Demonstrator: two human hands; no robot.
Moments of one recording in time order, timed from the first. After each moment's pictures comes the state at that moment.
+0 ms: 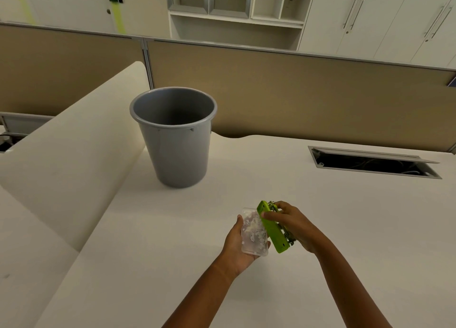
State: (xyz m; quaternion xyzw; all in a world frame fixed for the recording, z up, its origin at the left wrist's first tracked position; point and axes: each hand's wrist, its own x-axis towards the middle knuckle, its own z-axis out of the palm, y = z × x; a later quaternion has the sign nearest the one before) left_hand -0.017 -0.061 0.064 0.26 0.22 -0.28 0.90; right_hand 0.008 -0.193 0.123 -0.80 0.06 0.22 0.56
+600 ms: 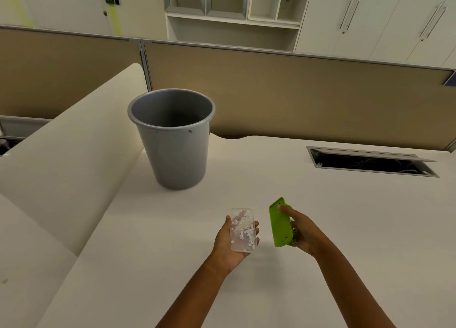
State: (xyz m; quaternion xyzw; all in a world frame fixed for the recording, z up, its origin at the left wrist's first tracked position) left_hand -0.014 -0.044 0.069 0.25 0.25 -0.25 0.90; right_hand 0.020 -0.218 0.090 -0.65 0.23 0.22 0.69
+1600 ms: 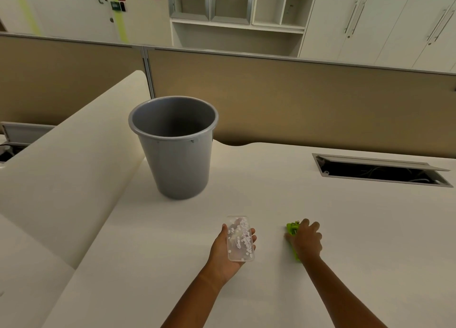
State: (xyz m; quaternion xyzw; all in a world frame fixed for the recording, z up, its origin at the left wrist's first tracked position) left_hand 0.002 -0.028 0.063 0.26 0.25 -0.24 0.90; right_hand 0.055 -0.215 0.036 -0.94 0.25 0.07 0.20
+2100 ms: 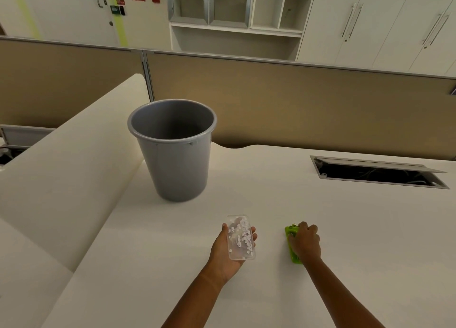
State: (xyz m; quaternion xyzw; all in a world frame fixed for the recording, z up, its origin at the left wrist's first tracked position) left_hand 0.008 -0.033 0.060 0.25 0.22 -0.24 0.91; right_hand 0.050 -0.219 0.040 -0.95 0.23 0.07 0.21
